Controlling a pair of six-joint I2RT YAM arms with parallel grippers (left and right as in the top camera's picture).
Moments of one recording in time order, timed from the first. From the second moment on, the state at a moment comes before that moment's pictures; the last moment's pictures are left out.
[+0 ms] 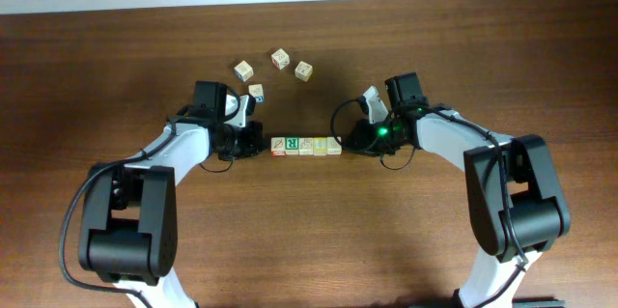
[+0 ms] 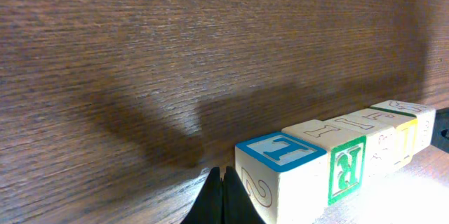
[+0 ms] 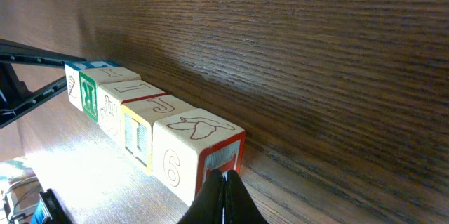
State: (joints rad) left arm -0.14 1.92 1.08 -0.38 0.49 -0.22; right arm 0.21 1.96 1.09 -0.35 -0.68 0.27
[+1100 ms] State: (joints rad) left arm -0.09 1.92 1.08 -0.45 0.65 -0.20; right arm 0.21 1.96 1.09 -0.35 -0.68 0.26
